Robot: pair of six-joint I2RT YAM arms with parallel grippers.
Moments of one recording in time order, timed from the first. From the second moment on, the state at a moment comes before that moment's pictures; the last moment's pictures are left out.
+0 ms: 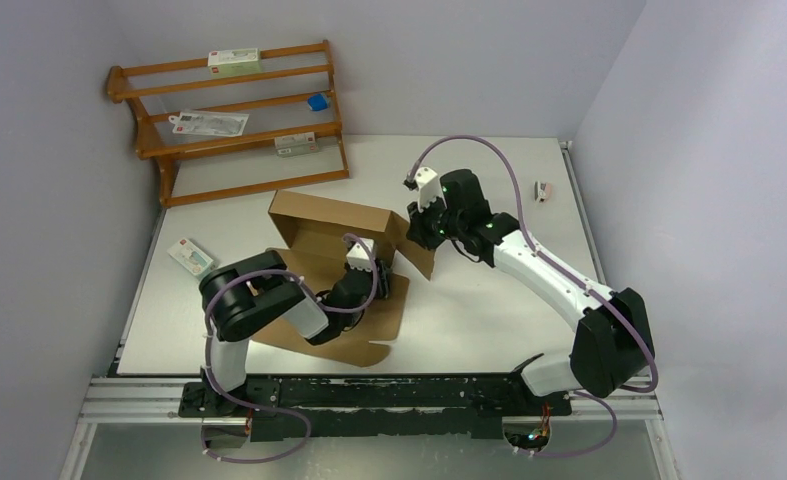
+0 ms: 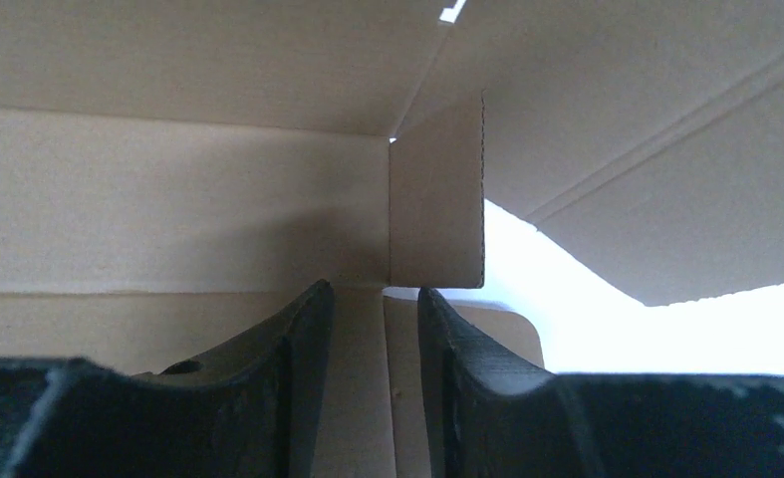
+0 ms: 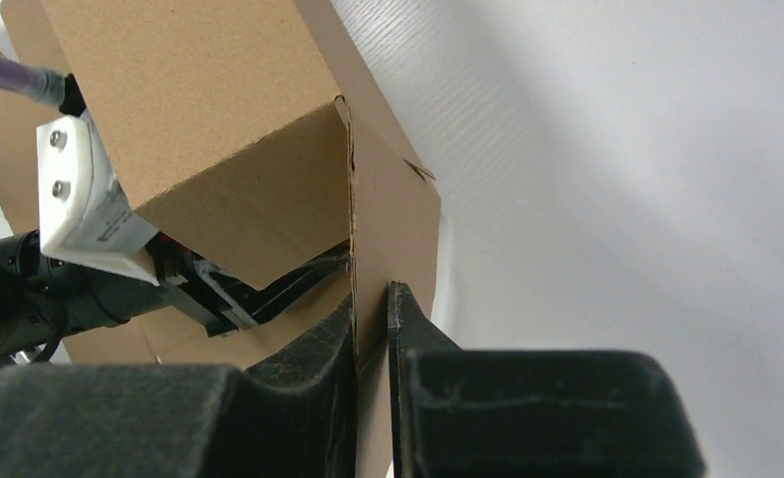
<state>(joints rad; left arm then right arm) -1.00 1.93 0.55 1.07 -0.53 -0.46 0.54 1.40 1.05 -0.32 -0.30 -0.10</state>
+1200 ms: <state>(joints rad) -0.91 1.98 0.56 1.14 -0.38 -0.71 0.63 1.36 0.95 -0.07 -0.17 0.49</state>
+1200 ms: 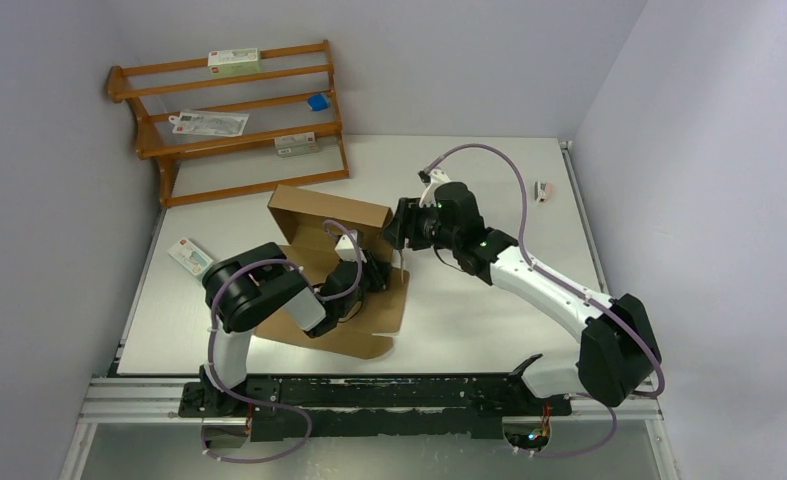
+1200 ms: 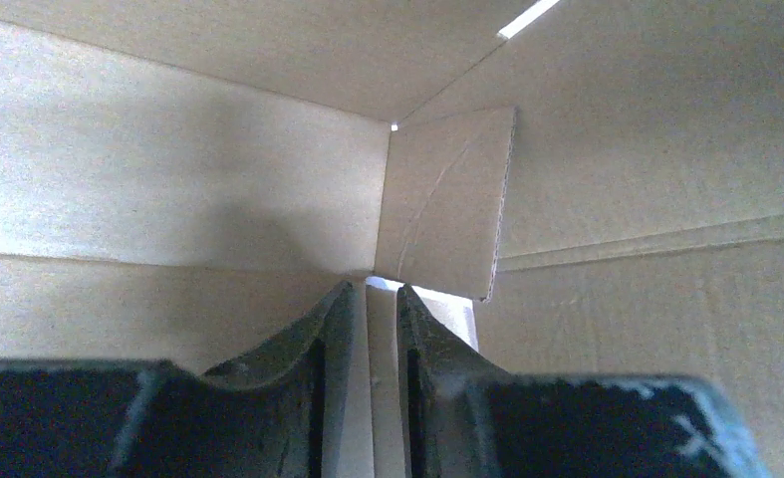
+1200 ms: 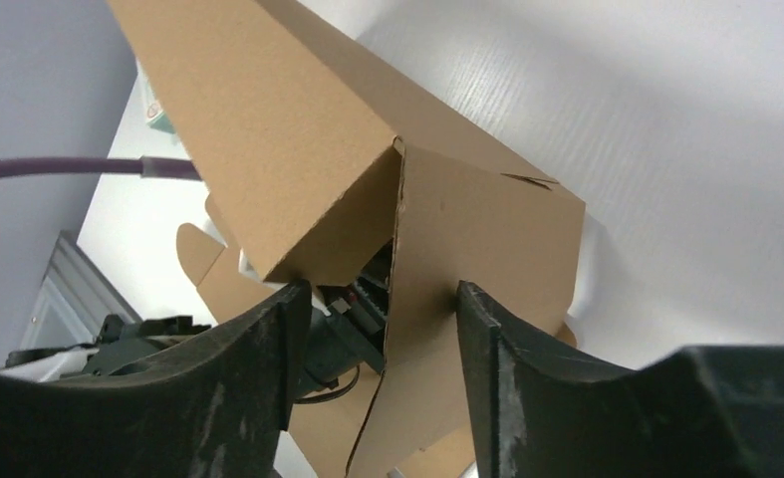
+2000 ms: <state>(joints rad) -0.82 1.71 0.47 0.95 -0.26 -0.68 0.53 1.33 0.72 0.32 -0.51 0.44</state>
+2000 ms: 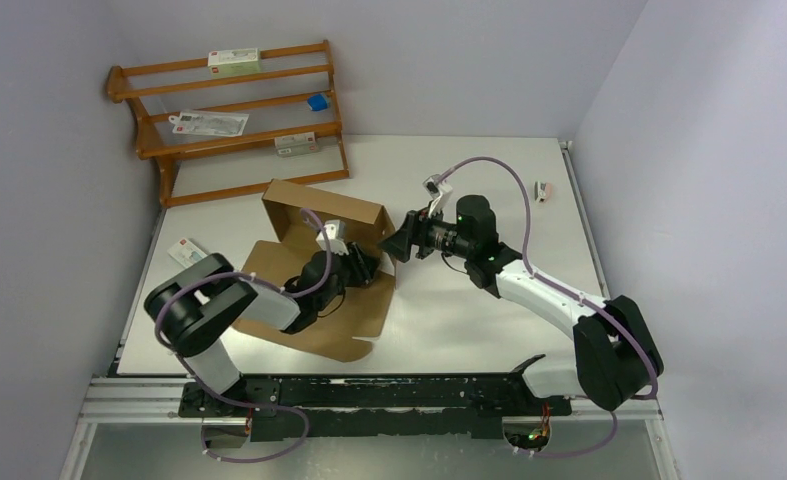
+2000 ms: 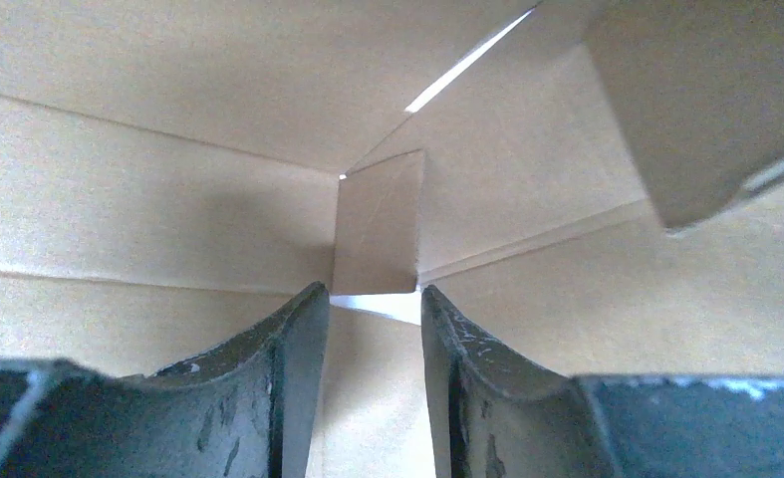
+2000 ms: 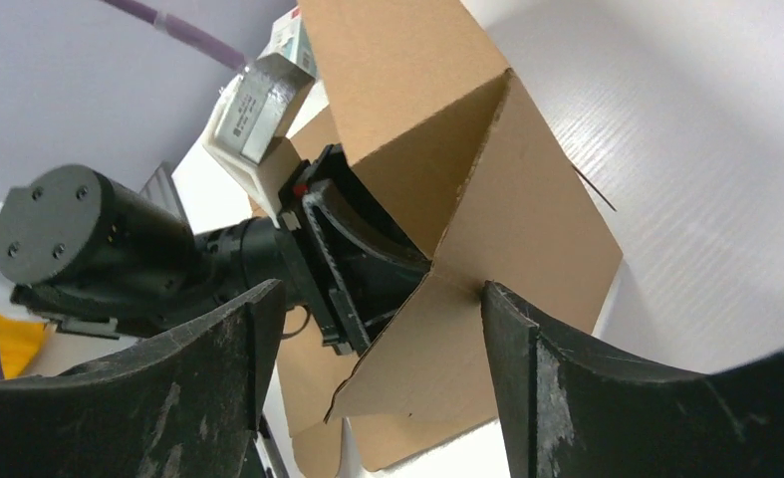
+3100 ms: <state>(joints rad) -0.70 1.70 0.43 0.83 -0.18 -0.76 0.53 1.46 0.72 0.56 -0.76 0.36</state>
